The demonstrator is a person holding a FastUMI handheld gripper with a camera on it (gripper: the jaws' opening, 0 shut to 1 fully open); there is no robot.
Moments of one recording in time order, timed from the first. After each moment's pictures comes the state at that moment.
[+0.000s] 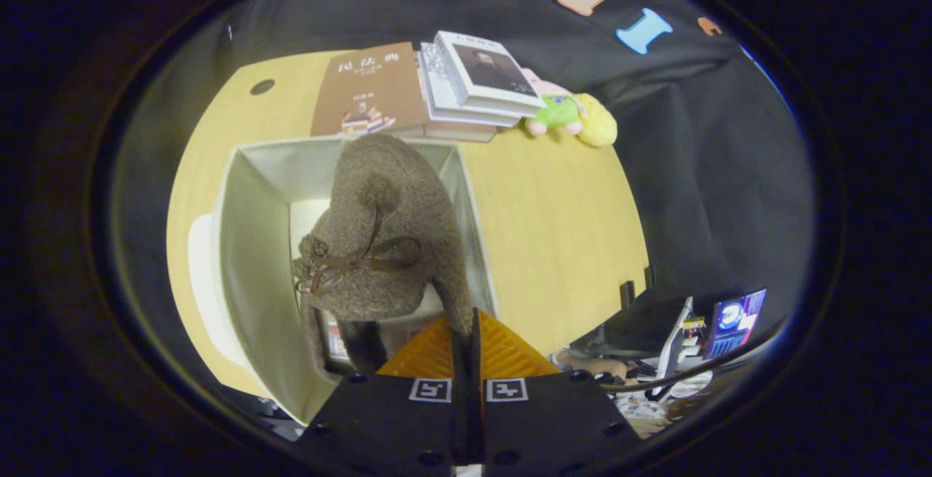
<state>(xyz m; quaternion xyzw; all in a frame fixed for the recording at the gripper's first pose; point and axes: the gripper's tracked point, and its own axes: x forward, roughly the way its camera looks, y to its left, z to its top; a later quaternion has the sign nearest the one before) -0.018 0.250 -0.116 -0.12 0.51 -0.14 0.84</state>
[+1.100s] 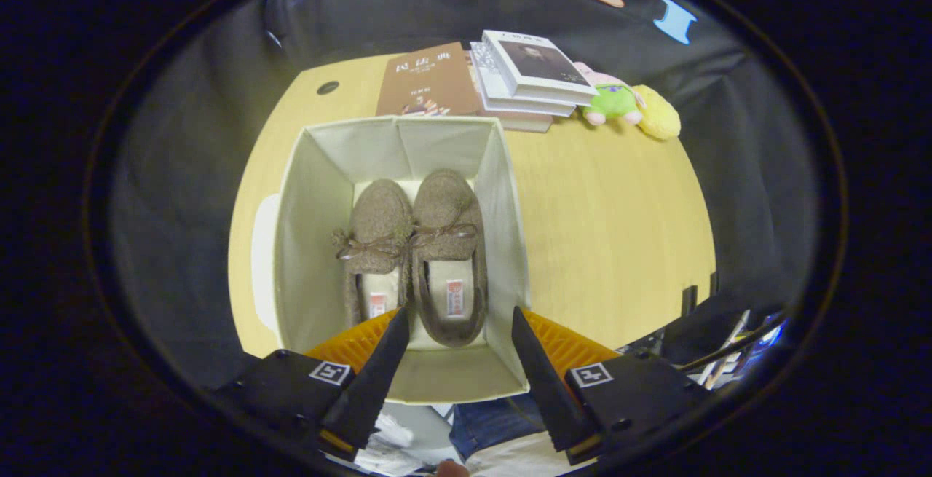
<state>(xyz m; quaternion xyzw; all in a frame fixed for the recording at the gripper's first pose) -0.043 0.257 -0.108 -0.03 0.49 0.02 0.87</state>
